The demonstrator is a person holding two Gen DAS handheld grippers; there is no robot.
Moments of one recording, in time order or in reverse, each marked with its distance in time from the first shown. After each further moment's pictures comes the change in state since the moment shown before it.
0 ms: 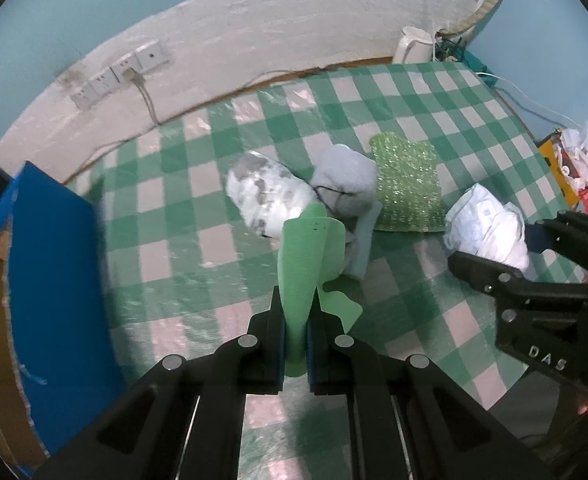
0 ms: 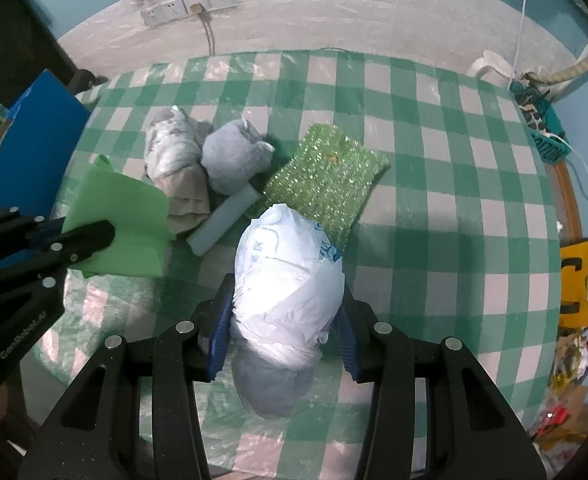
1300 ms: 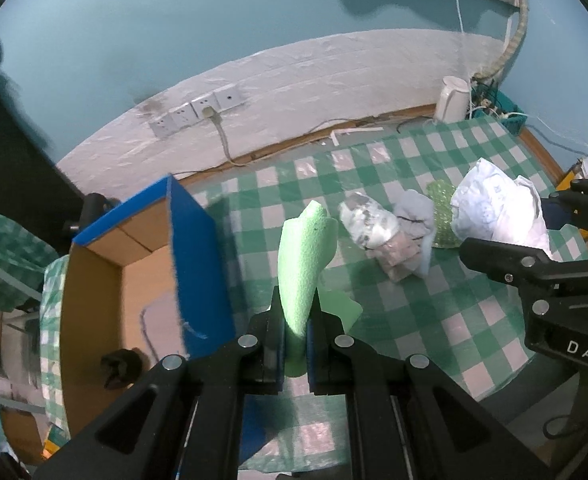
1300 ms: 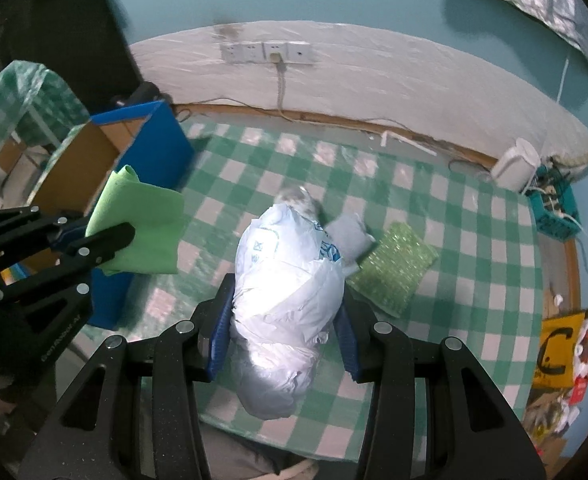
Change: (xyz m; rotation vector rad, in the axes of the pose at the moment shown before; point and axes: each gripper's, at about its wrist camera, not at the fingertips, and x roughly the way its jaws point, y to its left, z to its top) left arm -0.097 0.056 -0.029 -0.047 -0.166 0.187; right arm -0.082 0.094 0.025 -0.184 -0.153 0.069
